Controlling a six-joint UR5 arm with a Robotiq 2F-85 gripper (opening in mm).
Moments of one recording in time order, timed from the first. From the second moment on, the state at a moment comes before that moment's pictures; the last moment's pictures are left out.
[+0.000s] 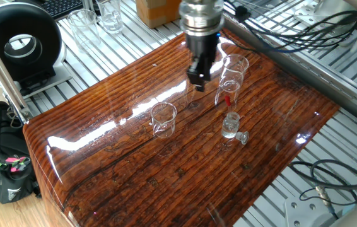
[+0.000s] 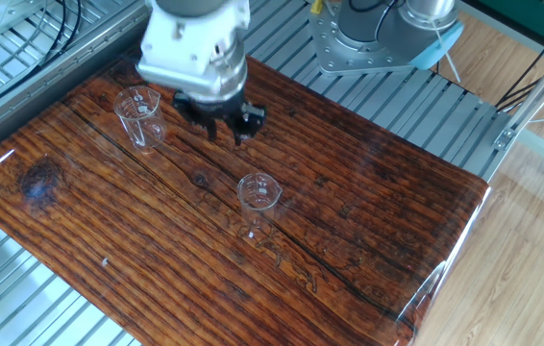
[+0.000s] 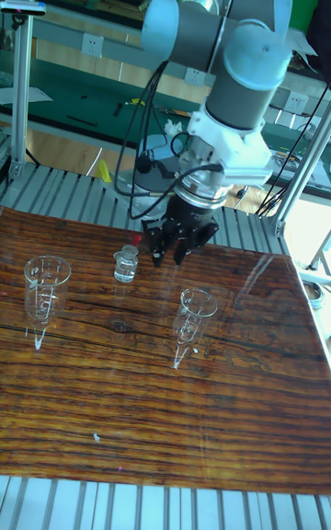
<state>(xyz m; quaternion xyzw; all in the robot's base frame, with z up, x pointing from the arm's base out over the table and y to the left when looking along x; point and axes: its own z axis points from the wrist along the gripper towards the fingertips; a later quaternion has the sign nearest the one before) 0.495 0.027 0.147 0.21 -0.98 0.02 0.07</state>
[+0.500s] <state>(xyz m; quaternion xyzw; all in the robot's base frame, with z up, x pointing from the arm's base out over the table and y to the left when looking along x) 0.478 0.021 0.115 0.25 -0.96 0.06 0.13</state>
